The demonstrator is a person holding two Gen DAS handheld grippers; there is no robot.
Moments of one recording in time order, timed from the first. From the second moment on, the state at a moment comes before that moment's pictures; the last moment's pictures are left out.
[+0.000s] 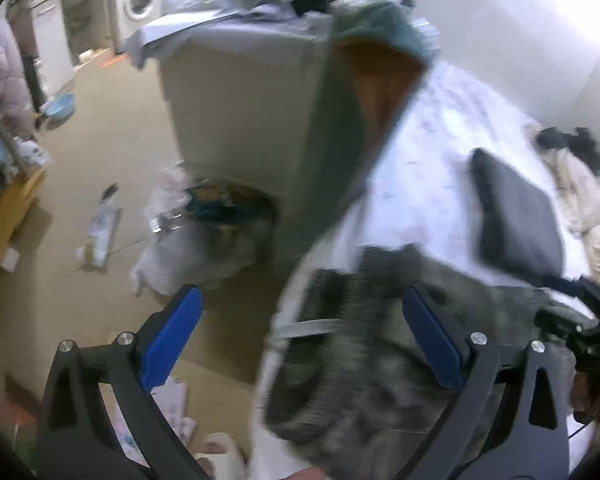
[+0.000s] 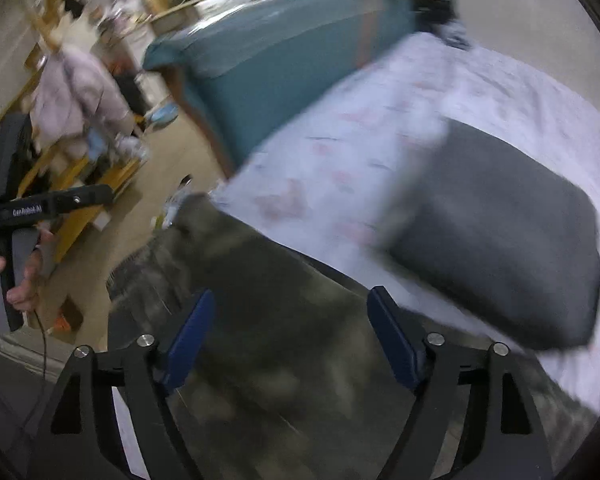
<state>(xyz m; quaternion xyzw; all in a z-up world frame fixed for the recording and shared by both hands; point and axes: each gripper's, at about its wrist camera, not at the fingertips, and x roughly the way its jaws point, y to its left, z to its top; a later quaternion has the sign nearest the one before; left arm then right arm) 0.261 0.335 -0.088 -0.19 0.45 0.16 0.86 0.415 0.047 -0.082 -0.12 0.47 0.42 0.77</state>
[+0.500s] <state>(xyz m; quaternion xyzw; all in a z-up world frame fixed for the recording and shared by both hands) 0.210 0.422 -0.113 -0.40 0.43 0.25 0.77 0.402 0.196 -0.118 -0.15 0.49 0.51 0.69</state>
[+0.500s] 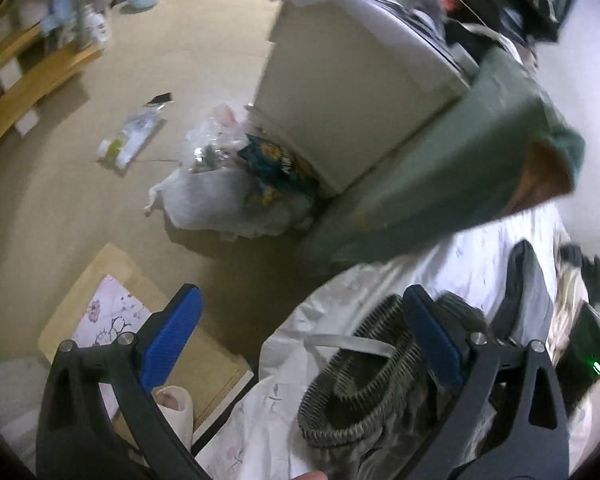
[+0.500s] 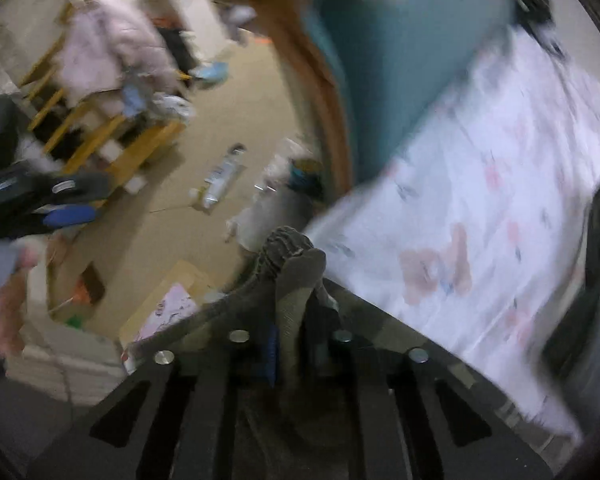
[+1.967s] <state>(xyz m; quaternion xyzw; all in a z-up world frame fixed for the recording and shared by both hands) 0.301 0.269 -0.187 -0.10 0.60 0.16 0.78 0.468 -0.105 -0.132 -0.27 0.48 0.30 0.78</state>
